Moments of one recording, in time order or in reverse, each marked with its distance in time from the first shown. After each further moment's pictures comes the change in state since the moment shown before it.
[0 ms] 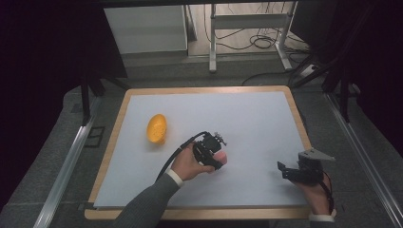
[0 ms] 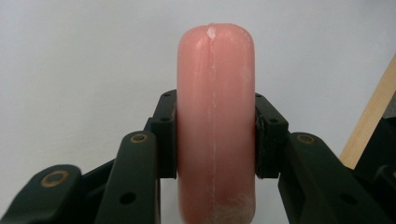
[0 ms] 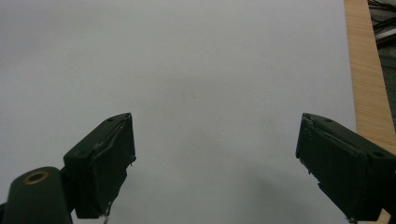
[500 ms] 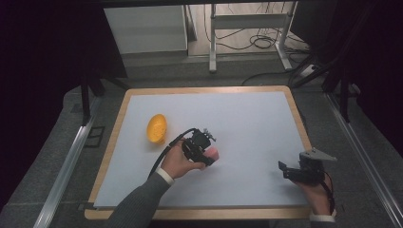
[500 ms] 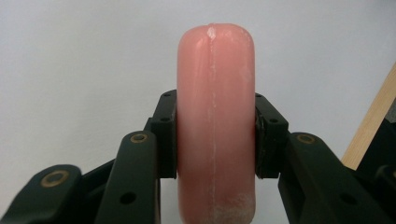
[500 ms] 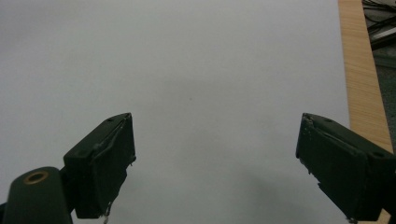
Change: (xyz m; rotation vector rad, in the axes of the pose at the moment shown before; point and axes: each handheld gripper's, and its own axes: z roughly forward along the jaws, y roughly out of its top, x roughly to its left) left arm 0.018 -0.017 -0.018 -0.036 0.008 -0.032; right arm -0.002 0.000 -0.003 -0.010 -0.004 0.012
